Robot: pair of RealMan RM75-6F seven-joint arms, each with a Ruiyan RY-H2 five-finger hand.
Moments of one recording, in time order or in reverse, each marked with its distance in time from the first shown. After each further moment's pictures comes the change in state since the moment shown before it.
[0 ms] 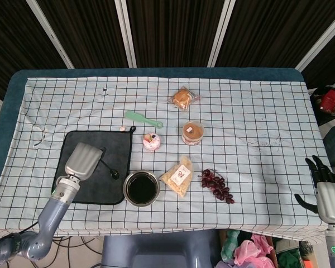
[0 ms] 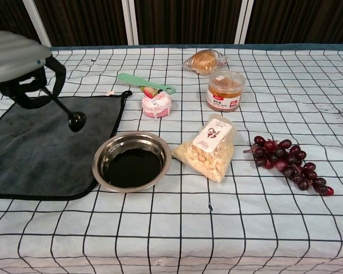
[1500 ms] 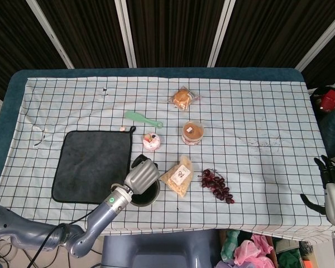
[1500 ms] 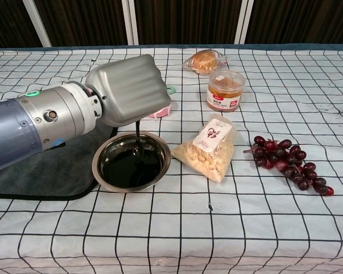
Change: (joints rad) left arm -0.339 -0.299 0.117 0.112 -0.045 -0.003 0.743; right arm -0.022 0.028 0.011 -0.014 0.005 0.026 0.054
